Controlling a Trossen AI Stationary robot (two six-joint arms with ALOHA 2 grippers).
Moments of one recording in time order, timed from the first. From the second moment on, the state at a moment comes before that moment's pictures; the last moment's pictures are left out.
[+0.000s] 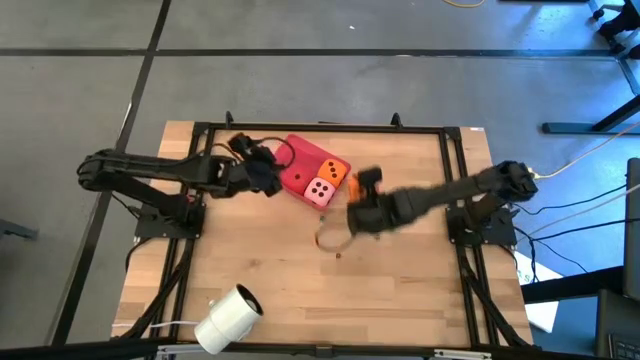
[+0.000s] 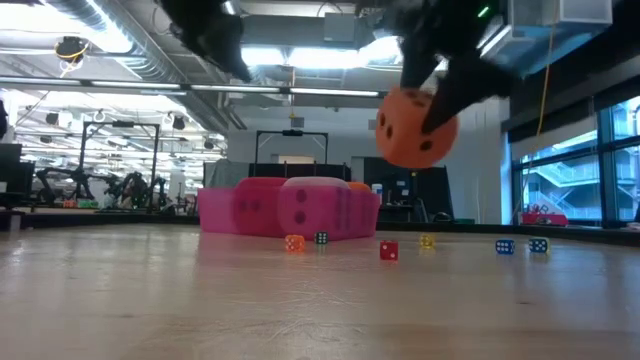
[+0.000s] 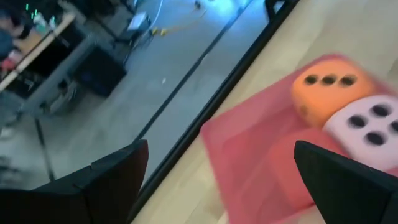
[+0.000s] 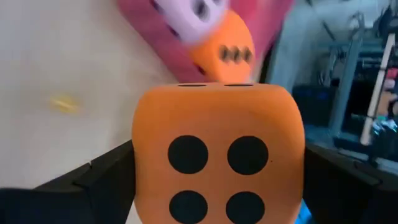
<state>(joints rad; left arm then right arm) -0.08 1.15 1.07 -0.69 -0.87 -0.17 0.24 1.66 1.32 -1.00 0.73 -0.19</state>
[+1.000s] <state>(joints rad) 0.05 1.15 1.07 -0.69 -0.69 -0.25 -0.33 1.85 1.32 -0.11 0.09 -0.07</state>
